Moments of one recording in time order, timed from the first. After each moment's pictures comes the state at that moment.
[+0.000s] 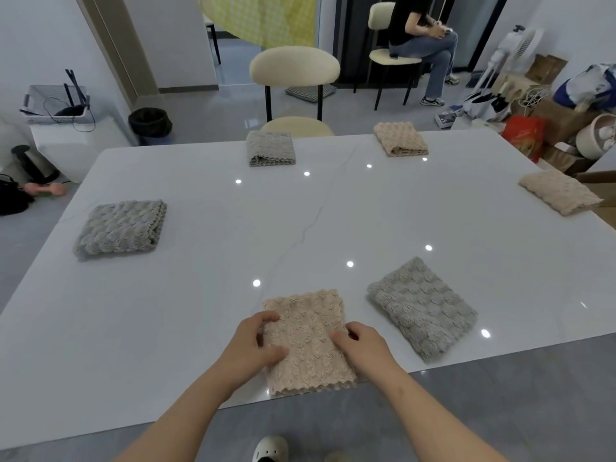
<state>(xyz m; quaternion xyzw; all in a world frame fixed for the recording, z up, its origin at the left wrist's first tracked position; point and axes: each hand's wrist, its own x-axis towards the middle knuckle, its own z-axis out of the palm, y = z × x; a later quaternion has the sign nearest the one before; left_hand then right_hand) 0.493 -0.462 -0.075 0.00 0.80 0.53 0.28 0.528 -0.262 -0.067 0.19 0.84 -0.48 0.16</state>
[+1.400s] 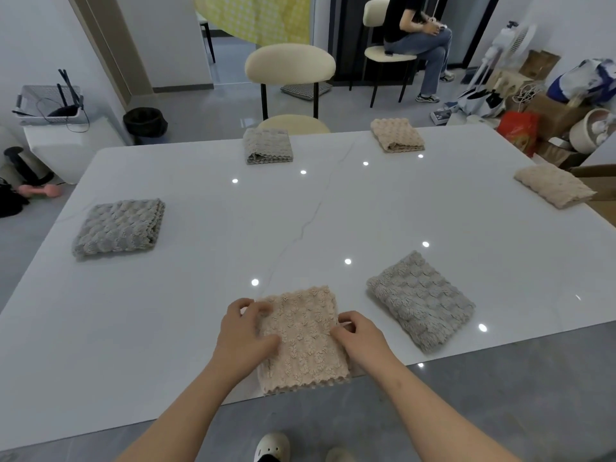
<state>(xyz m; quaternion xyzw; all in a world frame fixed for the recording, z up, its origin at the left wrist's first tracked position) 0.491 -0.461 -0.066 0.02 0.90 0.41 0.16 0.527 -0.267 -0.071 0.22 0.82 -0.51 0.15</state>
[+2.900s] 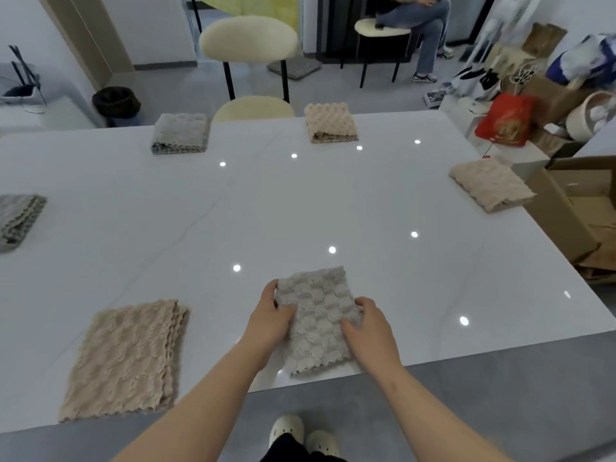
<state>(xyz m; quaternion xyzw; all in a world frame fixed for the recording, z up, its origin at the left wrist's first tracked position) 0.488 -0.163 -0.063 -0.13 0.74 0.60 0.26 0.533 -0.010 -0.073 0.22 0.87 -0.43 0.11</state>
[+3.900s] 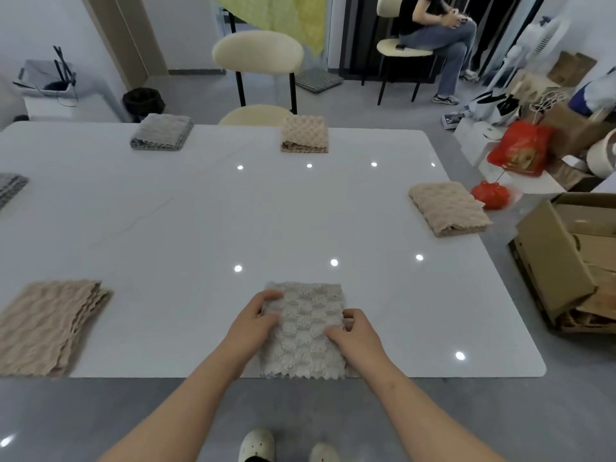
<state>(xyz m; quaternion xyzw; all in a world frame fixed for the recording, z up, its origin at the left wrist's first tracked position) 0.520 -0.029 -0.066 -0.13 0.77 0.60 0.20 0.541 0.146 -0.062 0.20 0.76 -0.58 0.21</state>
